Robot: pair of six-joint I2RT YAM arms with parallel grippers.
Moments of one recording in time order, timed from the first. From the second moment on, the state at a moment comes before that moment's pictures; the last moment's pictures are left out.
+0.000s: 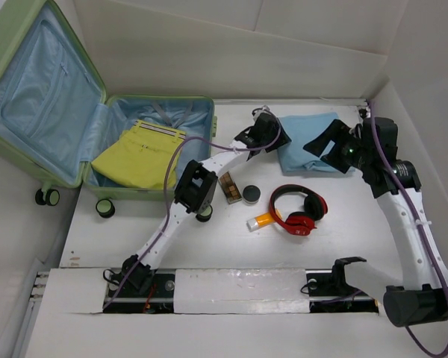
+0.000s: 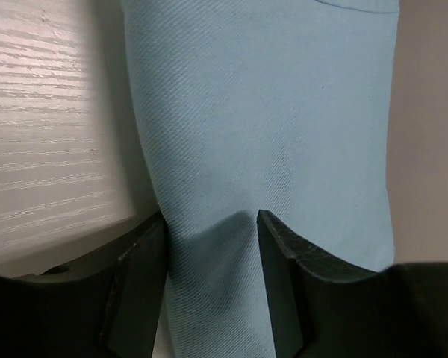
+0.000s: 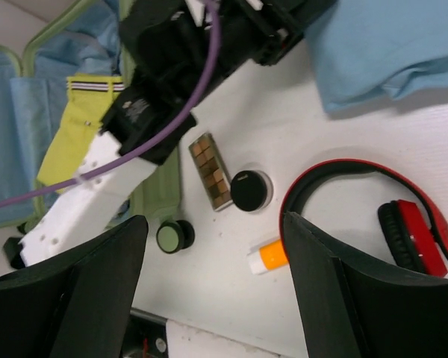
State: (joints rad) left arm -0.70 2.74 2.44 -0.23 0.06 -0.99; right arm 0.10 1.07 1.24 -0.73 -0.25 0.66
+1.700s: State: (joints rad) left arm 0.24 1.81 1.24 0.26 0.48 -1.02; right arm 0.15 0.98 1.33 -0.70 -0.37 0.69
